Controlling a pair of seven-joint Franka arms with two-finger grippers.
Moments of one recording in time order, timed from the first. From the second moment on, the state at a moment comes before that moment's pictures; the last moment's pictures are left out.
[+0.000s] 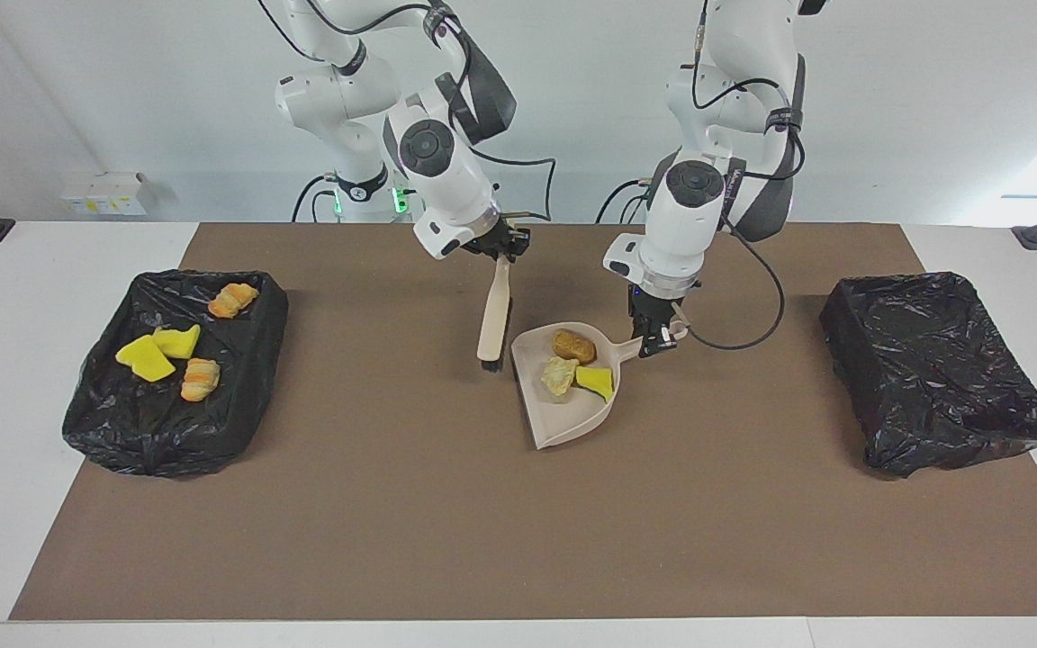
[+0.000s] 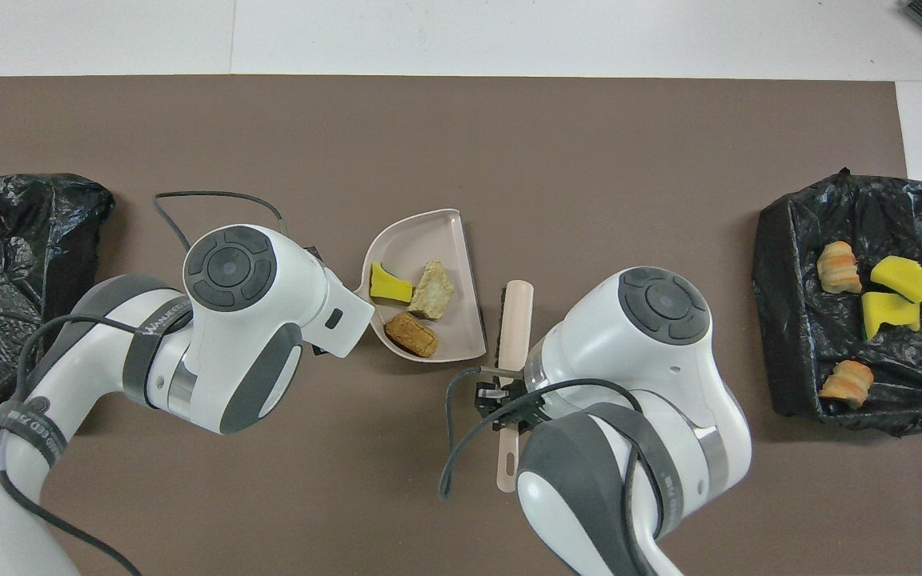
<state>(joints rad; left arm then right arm) -0.48 0.15 0.00 -2.01 0.01 2.21 0.96 0.37 0.00 0.16 -2.04 0.35 1.84 0.56</state>
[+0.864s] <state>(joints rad) -0.44 0.15 0.00 -2.01 -0.15 2.20 1.26 0.64 -0.11 0.17 -2.18 0.25 1.89 0.64</state>
